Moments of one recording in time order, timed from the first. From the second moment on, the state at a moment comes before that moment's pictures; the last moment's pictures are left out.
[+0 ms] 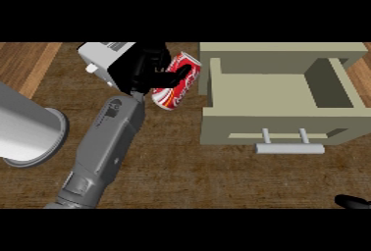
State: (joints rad) left arm -0.86 0.00 0.08 -0.76 0.14 0.11 -0.18; right arm 0.10 -0.10 -0.32 -2.24 -0.08 0.08 0.28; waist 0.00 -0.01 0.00
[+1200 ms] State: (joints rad) left arm -1.41 0.00 -0.15 -0.63 0.29 0.42 0.19; right arm 0.06 -0.10 -0.30 -2.26 -0.07 0.07 0.32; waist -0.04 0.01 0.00
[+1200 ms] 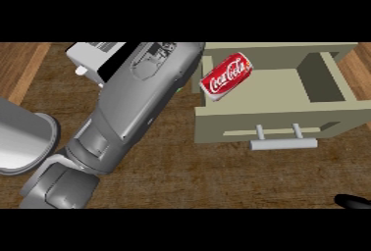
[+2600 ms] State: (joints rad) left arm -1.62 0.00 -0.32 -0.32 0.51 0.65 0.08; right arm -0.10 -0.21 -0.26 -2.21 0.01 0.10 0.32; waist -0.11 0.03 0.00
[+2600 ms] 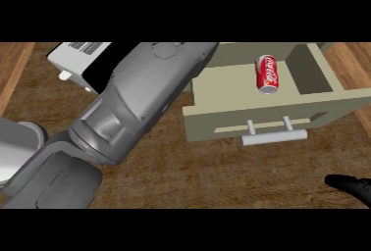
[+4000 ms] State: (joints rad) left arm -1.64 0.02 -0.28 -0.29 0.59 0.61 0.00; right arm -0.43 -0.29 0.13 -1.51 0.83 -0.09 0.05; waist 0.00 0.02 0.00
